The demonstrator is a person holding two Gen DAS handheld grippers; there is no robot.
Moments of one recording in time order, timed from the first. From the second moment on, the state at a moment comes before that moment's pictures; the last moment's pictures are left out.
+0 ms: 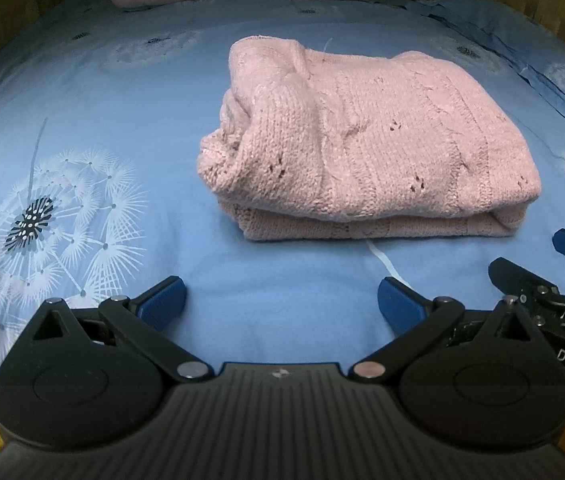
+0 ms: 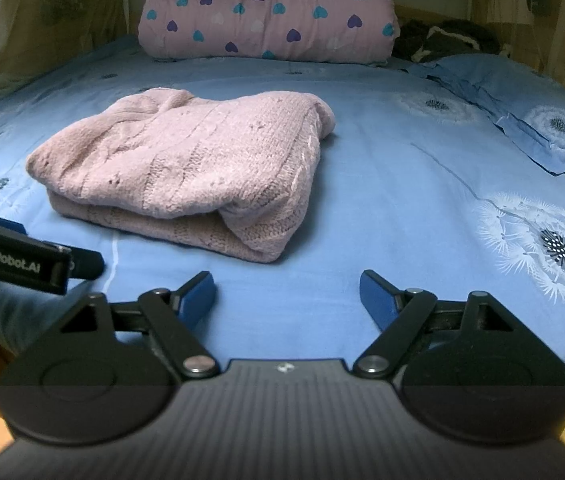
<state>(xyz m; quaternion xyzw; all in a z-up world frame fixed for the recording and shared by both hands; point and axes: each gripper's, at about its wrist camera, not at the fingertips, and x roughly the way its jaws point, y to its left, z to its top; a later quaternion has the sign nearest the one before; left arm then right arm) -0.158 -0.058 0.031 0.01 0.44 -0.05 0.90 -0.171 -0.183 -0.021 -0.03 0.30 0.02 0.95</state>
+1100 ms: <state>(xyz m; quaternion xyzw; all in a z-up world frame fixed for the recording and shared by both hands) -0.158 -0.058 0.031 0.02 0.43 -0.05 0.90 -0.171 -0.184 -0.022 -0.04 0.30 0.02 0.95</state>
